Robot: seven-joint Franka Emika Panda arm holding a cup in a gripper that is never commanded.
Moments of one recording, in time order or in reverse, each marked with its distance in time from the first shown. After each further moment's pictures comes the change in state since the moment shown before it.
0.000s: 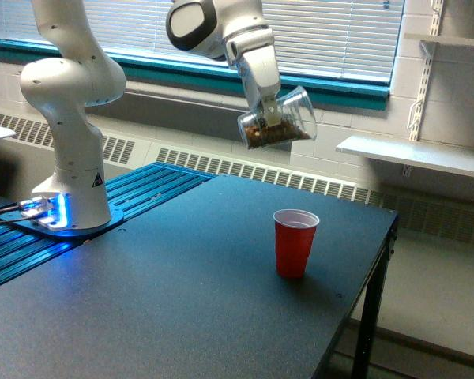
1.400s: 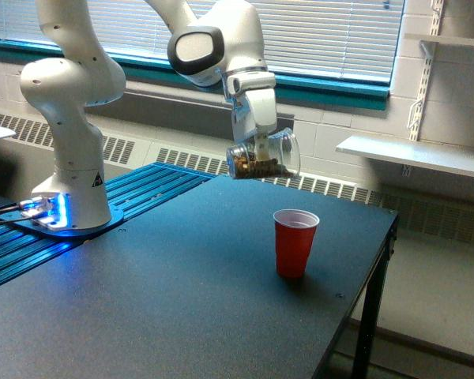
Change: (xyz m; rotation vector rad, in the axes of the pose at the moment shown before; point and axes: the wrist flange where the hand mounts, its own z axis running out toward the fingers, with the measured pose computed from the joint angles) arm -0.045 -0.022 0.050 -0.087 -0.102 -0.146
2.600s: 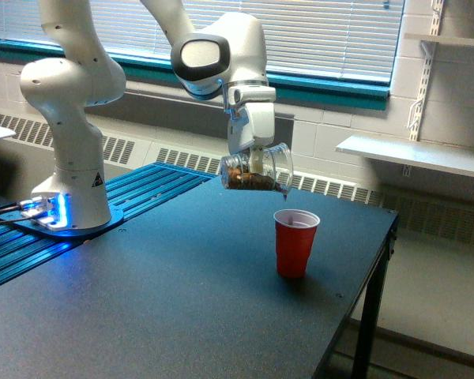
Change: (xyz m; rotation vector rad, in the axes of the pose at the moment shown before) arm -0.011 -0.004 0.019 -0.070 -0.052 -0.044
